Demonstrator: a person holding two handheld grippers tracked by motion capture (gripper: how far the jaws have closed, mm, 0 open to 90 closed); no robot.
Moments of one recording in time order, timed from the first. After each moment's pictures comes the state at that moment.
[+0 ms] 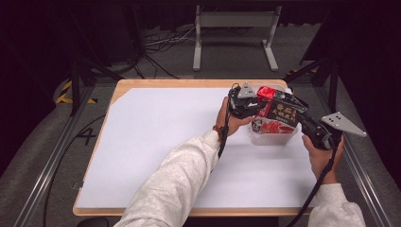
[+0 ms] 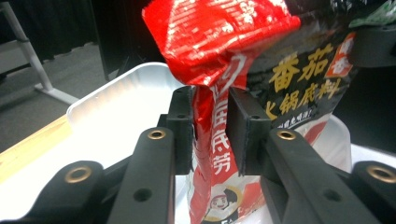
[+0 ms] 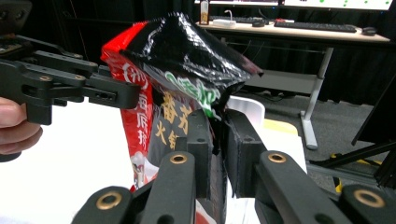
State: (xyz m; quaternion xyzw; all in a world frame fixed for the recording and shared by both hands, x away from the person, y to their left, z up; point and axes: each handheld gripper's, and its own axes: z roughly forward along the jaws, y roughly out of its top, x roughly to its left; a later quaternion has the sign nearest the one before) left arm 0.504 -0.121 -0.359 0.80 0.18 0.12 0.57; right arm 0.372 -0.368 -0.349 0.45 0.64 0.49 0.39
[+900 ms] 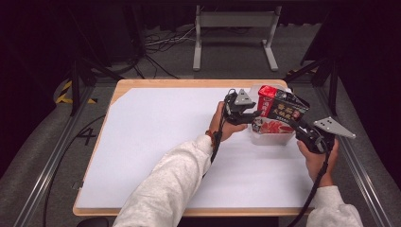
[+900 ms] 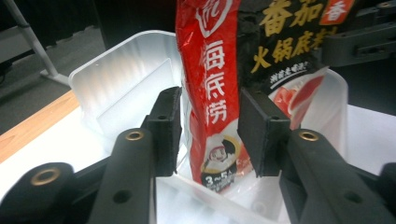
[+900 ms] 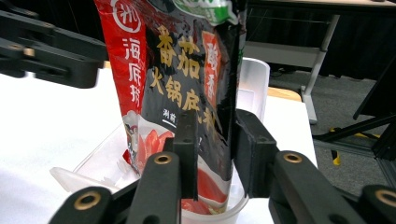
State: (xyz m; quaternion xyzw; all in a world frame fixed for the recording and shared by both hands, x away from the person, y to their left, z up) left arm 0.489 -0.102 -0.364 0.82 0.17 0.14 0.53; right arm 0.377 -0.368 -0.375 0.47 0.65 0.46 0.37
